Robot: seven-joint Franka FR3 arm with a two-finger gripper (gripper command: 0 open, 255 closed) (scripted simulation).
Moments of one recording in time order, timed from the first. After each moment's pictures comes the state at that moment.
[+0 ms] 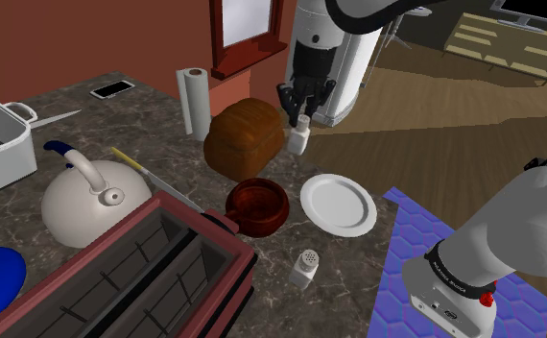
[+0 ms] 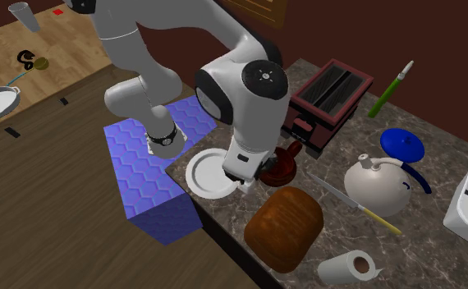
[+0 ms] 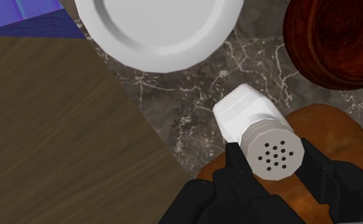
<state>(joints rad) 0.01 -0.29 0.31 -2.23 0.09 1.93 0.45</state>
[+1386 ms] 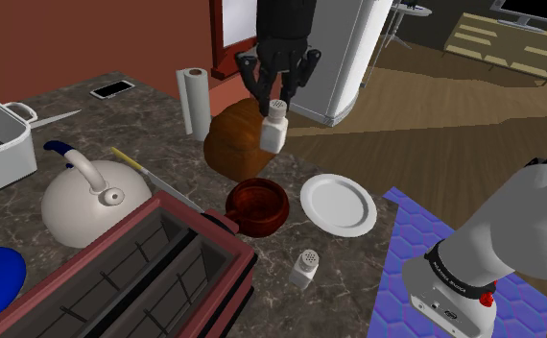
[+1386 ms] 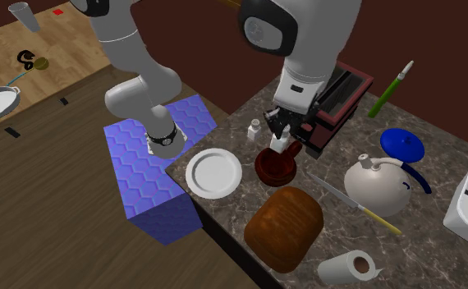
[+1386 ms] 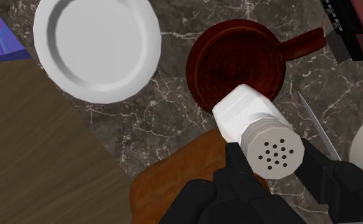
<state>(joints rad) 0.09 -0.24 0.46 -1.93 0.11 1.70 0.70</state>
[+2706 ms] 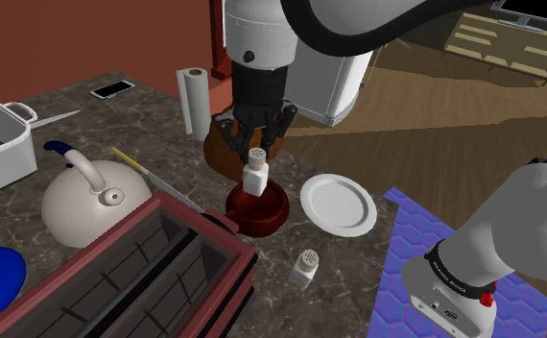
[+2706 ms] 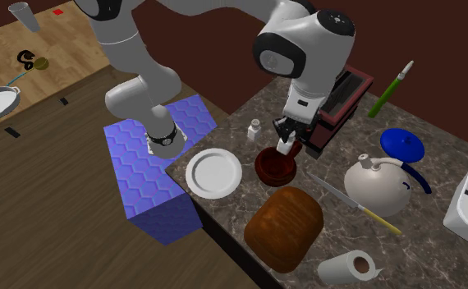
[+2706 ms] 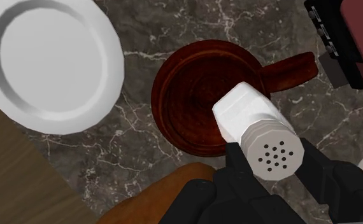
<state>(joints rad) 0.13 -0.18 0.55 -2.06 0.10 1.89 0.80</state>
